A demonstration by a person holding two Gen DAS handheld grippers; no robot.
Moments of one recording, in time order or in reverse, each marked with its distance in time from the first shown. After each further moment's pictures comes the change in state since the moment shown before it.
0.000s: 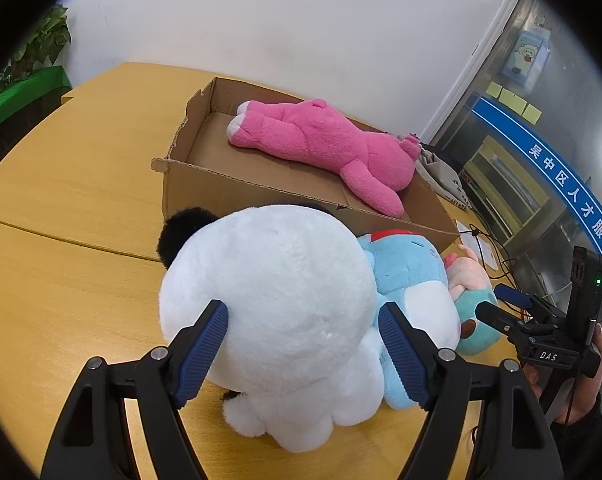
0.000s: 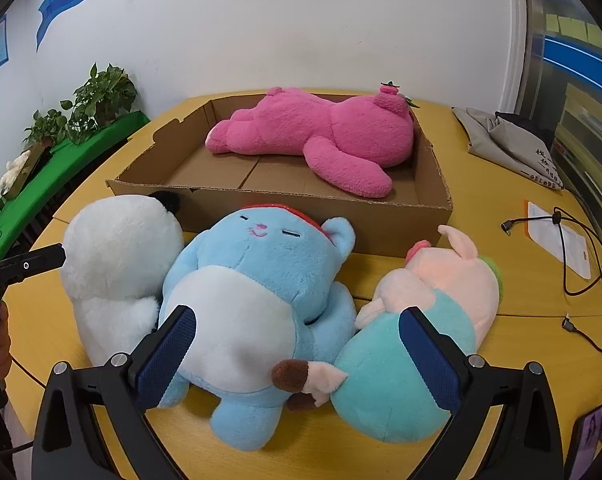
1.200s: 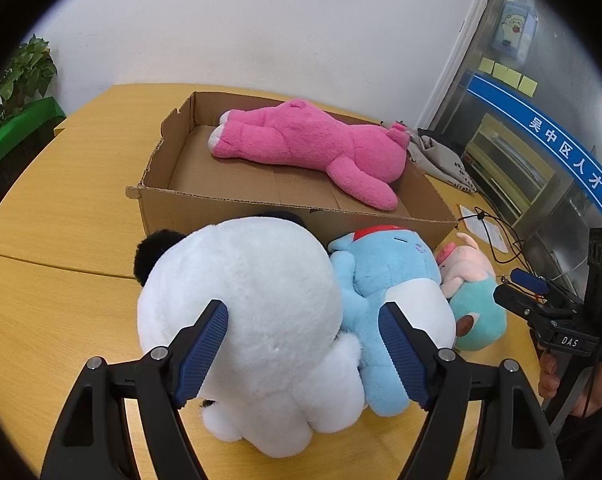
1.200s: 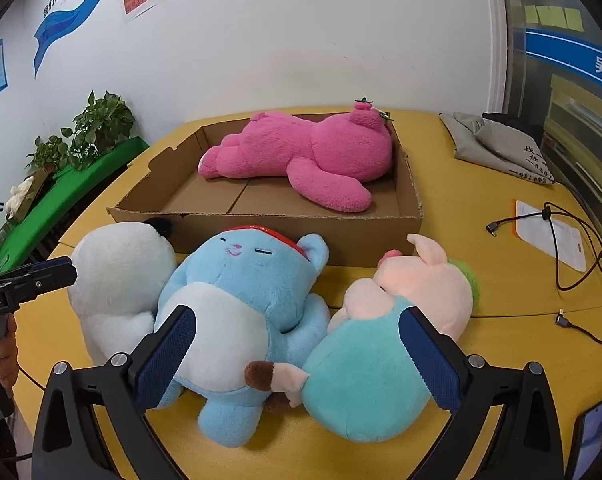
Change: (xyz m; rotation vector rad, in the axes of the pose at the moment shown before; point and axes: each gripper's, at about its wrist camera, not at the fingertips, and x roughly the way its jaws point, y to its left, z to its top) left arm 0.007 -0.039 0.010 0.101 0.011 0.059; right arm -0.021 -0.031 -0.001 0.055 -0.067 0.017
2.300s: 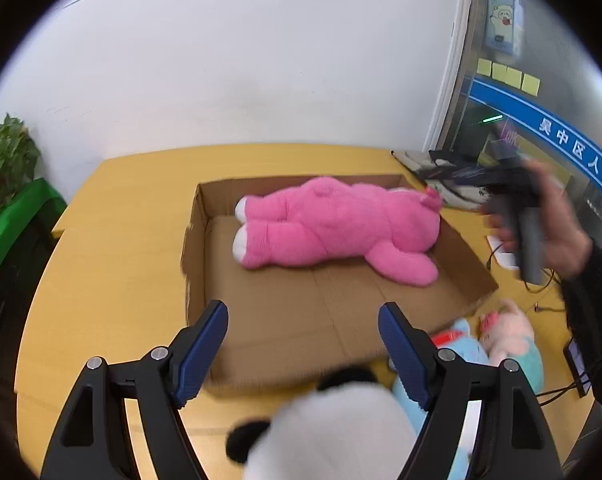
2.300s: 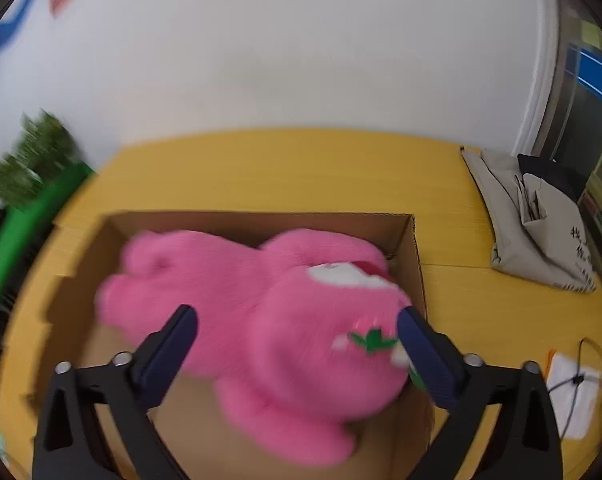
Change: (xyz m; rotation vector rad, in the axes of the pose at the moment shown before) left arm 0.005 0.026 0.115 0.167 -0.064 0.097; right arm 0.157 -0.040 0.243 0.040 0.014 0.000
